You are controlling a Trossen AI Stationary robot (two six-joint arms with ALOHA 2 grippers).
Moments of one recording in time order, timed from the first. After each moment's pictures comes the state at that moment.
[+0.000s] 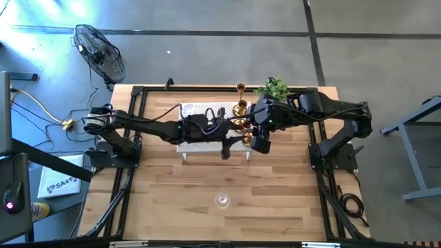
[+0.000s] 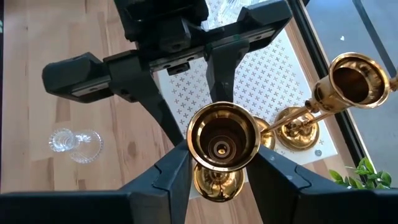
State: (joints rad) left arm -0.03 1.62 1.14 0.43 -0.15 0.05; right arm 0.09 1.61 1.99 -1.32 0.22 0.23
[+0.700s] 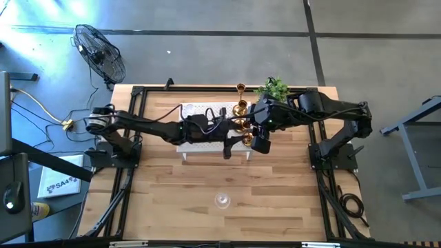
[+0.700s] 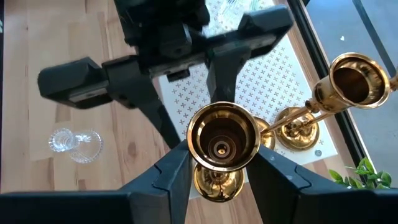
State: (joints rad) left arm -0.03 1.64 1.15 0.51 -0.14 0.04; right arm 0.09 1.61 1.99 -1.32 0.22 0.23
